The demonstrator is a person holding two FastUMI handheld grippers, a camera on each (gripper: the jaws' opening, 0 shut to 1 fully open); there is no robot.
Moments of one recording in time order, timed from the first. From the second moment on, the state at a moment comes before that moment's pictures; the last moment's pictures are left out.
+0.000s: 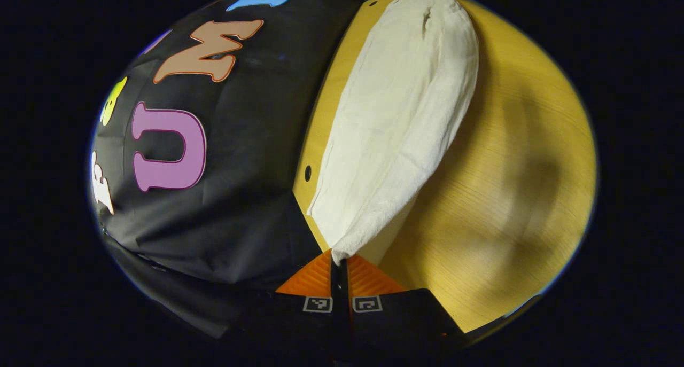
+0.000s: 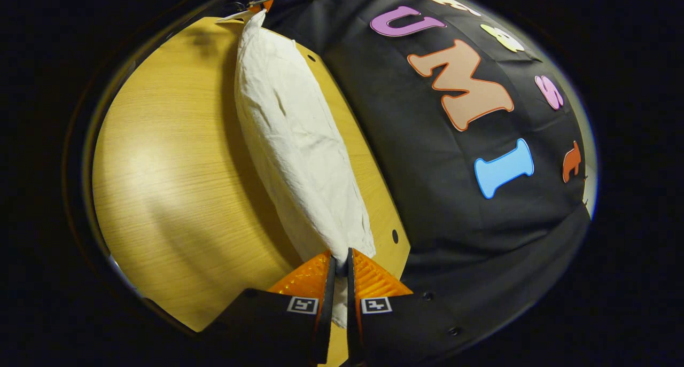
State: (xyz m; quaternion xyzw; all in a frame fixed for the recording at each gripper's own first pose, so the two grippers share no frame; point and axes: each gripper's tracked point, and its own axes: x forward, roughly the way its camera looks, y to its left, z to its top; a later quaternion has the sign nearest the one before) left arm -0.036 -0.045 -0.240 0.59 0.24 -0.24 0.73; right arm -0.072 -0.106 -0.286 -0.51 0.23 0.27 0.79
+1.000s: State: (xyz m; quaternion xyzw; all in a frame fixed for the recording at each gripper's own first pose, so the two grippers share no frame) left arm 0.126 -0.090 -0.216 0.53 0.17 -0.22 0.80; right arm 0.082 -0.070 -0.276 -0.46 0.23 0.12 0.85
